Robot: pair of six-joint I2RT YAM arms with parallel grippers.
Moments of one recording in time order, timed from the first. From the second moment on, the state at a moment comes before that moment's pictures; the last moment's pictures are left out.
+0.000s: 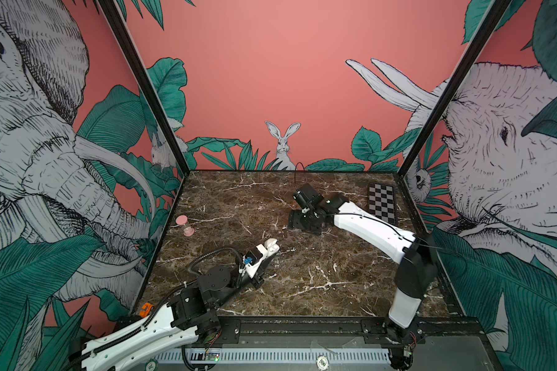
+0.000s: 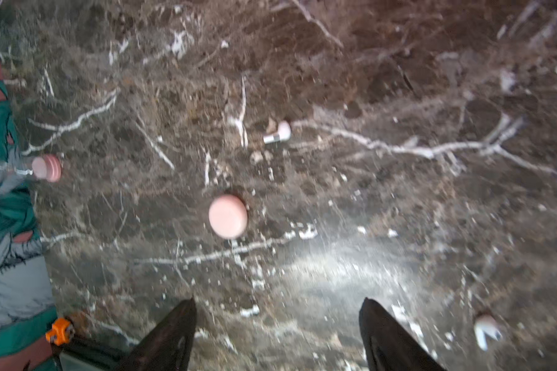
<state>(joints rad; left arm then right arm) -1.12 0.40 0.42 -0.12 -0.27 0.19 0.78 1.92 1.74 -0.95 -0.03 0.88</state>
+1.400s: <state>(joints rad) -0.98 0.40 0.35 -0.09 0.14 0.28 0.74 2.47 2.27 -1.11 -0.01 1.17</state>
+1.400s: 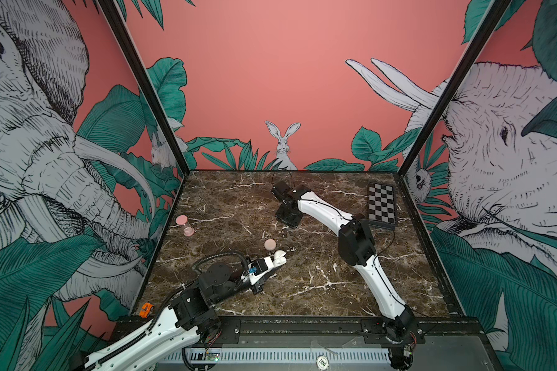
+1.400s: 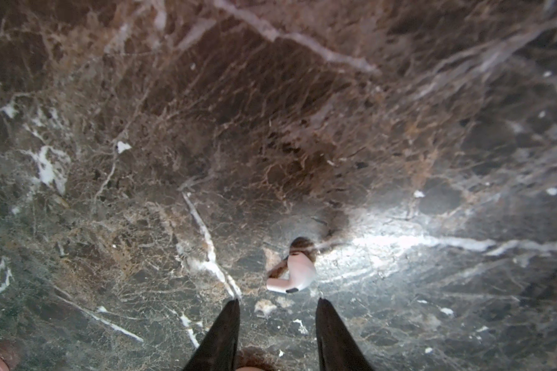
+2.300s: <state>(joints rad) -0.98 0.40 0.35 -0.09 0.17 0.28 0.74 2.48 2.21 -1.07 0.00 1.20</state>
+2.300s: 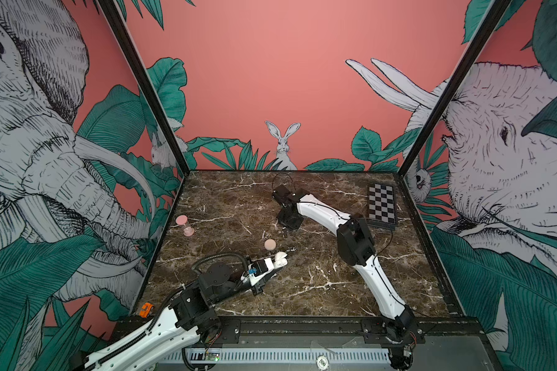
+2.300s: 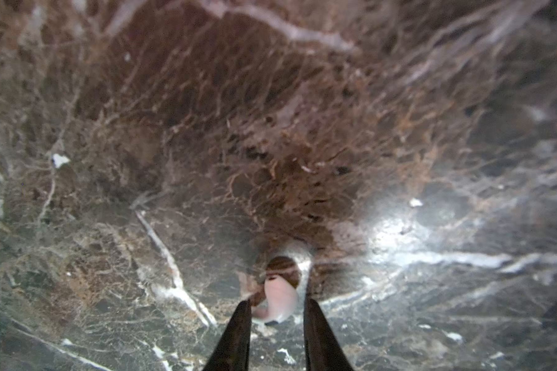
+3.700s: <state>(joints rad) -0.98 0.40 0.35 -0.09 0.19 0.29 0.73 2.48 2.21 -1.06 0.02 1.12</state>
